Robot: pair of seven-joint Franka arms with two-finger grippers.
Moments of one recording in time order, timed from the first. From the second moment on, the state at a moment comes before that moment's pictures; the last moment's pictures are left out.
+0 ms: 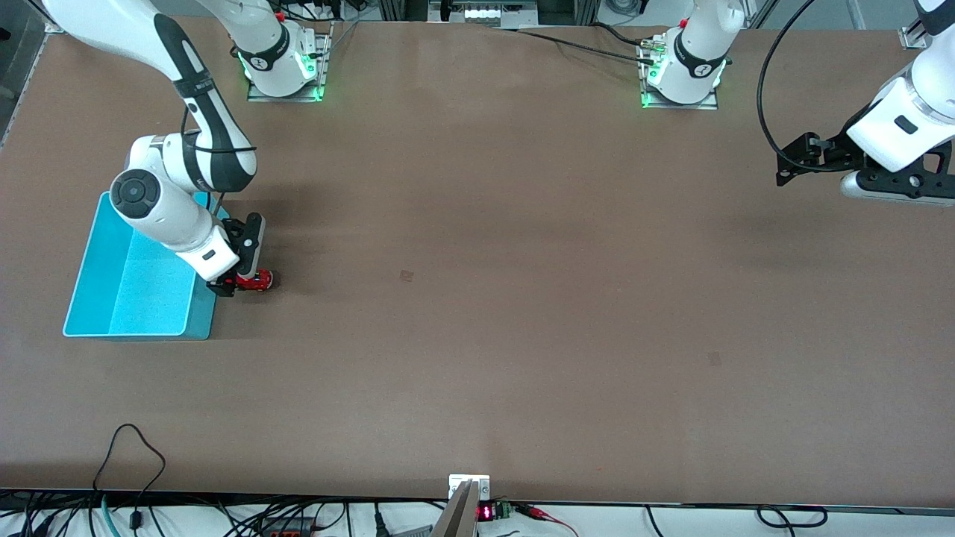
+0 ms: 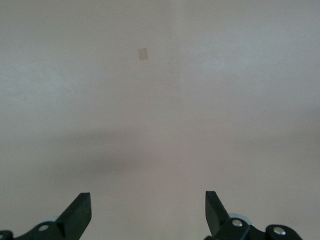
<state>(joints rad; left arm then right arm) -0.02 -0.05 -0.04 -1.72 0.00 1.62 0.02 0.02 0.33 0.04 -2.17 -0.09 2.50 -1.46</state>
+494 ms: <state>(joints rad) -0.02 -0.05 -0.03 -1.72 0.00 1.62 0.02 -0.01 0.39 0.04 -2.17 -0.09 2.57 -1.56</state>
